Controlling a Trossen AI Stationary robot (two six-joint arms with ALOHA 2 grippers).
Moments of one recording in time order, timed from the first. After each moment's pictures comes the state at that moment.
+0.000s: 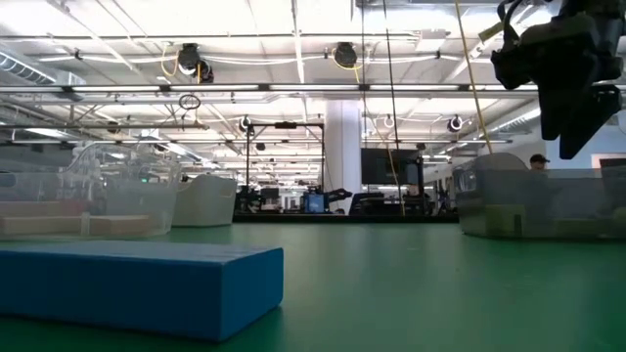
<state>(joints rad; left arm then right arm) -0.90 1.34 0.83 -0.74 0.33 -0.66 0.22 1.02 0.75 -1.03 0.08 1.11</state>
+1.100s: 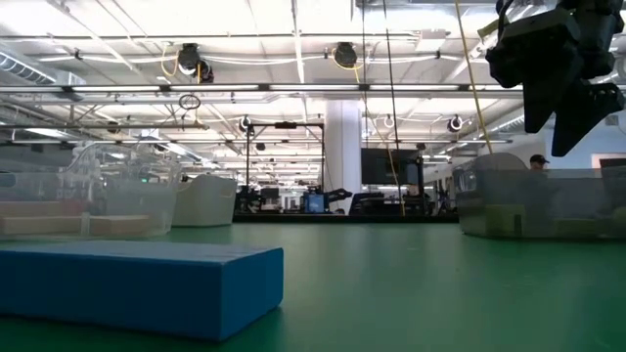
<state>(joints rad) -0.98 1.55 0.83 -0.62 0.05 -0.31 0.22 1.02 0.75 -0.96 0.08 1.22</state>
